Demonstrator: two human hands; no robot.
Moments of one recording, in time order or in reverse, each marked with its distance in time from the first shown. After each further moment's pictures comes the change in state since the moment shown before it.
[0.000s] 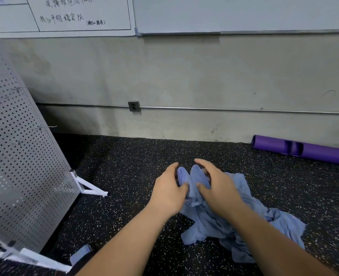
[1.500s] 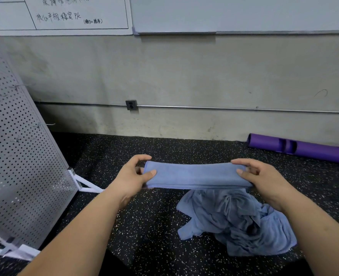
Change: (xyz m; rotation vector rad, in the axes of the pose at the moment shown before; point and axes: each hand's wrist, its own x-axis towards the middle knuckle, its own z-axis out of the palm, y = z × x) left_hand 0.011 -0.050 -0.073 -0.535 -0.064 -0.159; right_hand -0.015 0.047 -0.107 0.387 0.023 0.318
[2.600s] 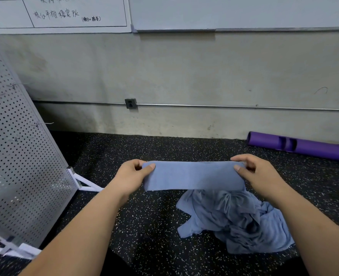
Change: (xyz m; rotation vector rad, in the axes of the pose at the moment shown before) left_hand 0.004 0.000 0.001 0.178 0.100 -0.009; right_hand 0.016 0.015 -0.001 -0.249 0.055 -0.151
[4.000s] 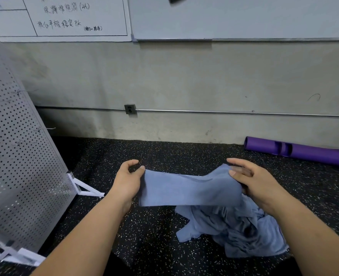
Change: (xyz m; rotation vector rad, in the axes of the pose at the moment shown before) left_hand -0.017 0.007 0.007 -0.239 0.176 -0.017; right_hand -0.018 -0.013 0.005 0.492 -0.080 0.187
